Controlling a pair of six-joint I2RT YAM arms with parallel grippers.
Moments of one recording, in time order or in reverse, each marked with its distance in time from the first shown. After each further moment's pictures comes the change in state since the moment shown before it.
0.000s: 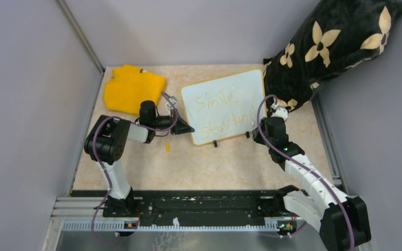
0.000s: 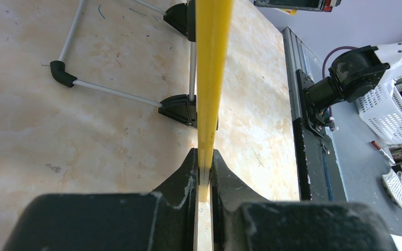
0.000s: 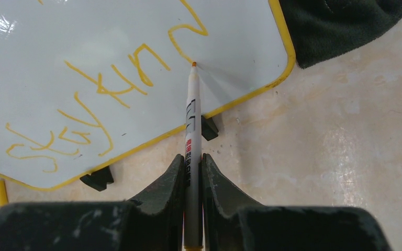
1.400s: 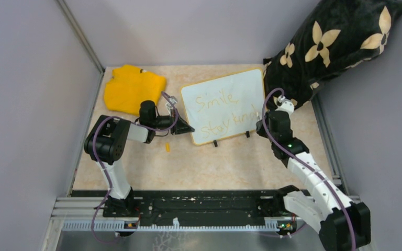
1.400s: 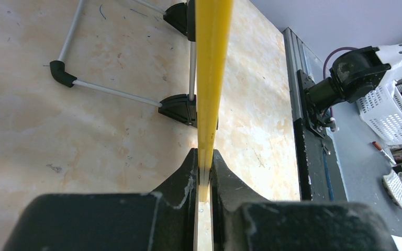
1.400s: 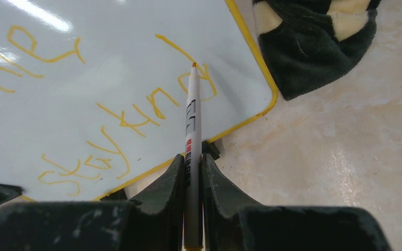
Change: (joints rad) left arm 0.000 0.000 0.000 0.000 -0.003 0.000; right arm -0.019 0.018 0.102 -0.039 0.067 -0.002
